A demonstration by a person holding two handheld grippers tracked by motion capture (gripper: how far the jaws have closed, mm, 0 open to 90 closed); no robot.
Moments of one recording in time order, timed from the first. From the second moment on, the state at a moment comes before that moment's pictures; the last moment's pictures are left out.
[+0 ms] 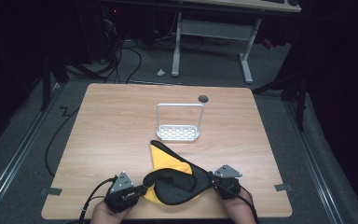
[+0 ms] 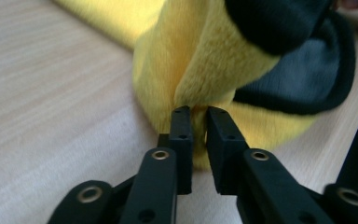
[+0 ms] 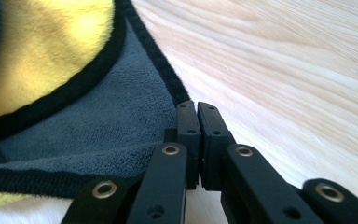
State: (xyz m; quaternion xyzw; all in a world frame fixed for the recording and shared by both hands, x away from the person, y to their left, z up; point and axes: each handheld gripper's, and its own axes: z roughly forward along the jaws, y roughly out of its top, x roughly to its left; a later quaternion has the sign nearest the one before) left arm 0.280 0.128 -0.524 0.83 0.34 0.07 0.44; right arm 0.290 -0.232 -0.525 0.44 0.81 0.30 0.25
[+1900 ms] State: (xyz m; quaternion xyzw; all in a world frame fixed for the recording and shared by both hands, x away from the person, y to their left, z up) left arm 0.303 0.192 -0.528 0.79 0.45 0.05 0.41; right arm 0.248 -0.269 -0.521 0.47 0.80 0.28 0.25
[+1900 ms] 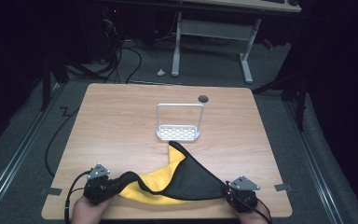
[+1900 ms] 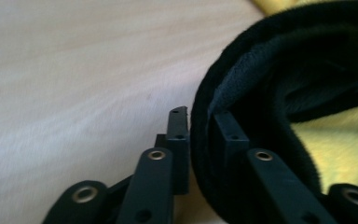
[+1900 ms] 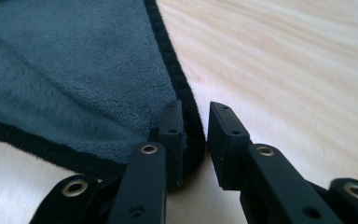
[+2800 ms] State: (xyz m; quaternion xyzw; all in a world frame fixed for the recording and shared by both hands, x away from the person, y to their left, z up) left arm 0.319 0.172 -0.515 0.81 0.38 0.08 0.43; right arm 0.304 -0.227 -0.519 0.43 0.83 0.28 0.23
